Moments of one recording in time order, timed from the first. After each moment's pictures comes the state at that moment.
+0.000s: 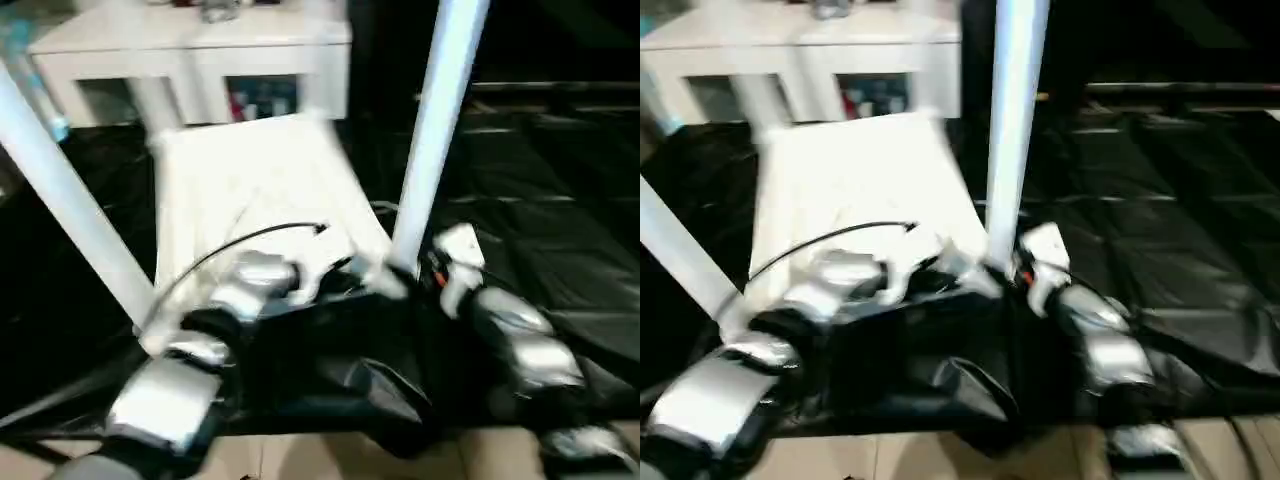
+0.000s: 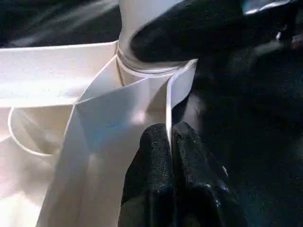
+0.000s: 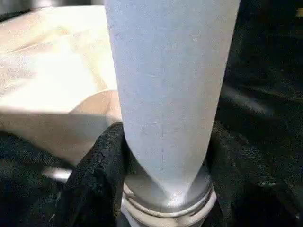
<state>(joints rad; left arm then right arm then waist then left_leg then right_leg) -0.87 0.01 -0.17 1.17 0.15 -0.10 -0.76 -0.46 -0.16 0.00 0.62 0.09 0.04 0.42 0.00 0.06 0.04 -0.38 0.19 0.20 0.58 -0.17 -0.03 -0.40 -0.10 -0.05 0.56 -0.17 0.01</state>
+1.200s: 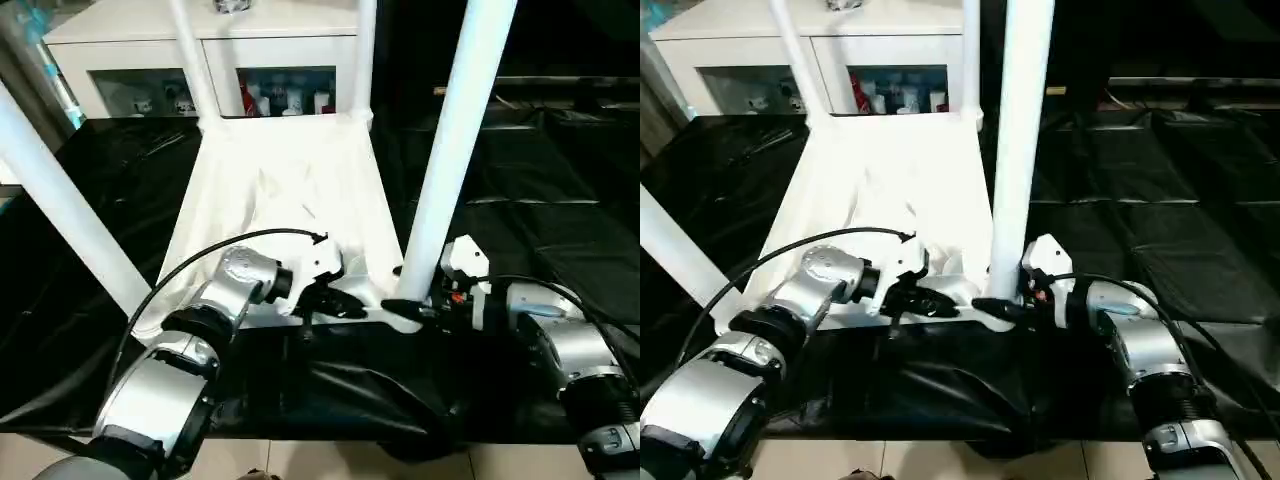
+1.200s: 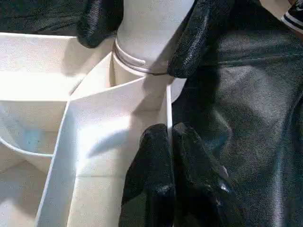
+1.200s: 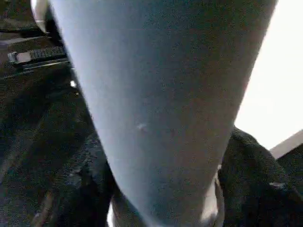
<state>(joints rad) -0.83 0.14 -0.20 1.11 0.10 -0.19 -1.32 -0.42 -0.44 0.11 0.51 0.20 0.05 1.16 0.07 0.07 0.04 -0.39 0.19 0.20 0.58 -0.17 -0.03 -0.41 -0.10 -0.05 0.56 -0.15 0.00</state>
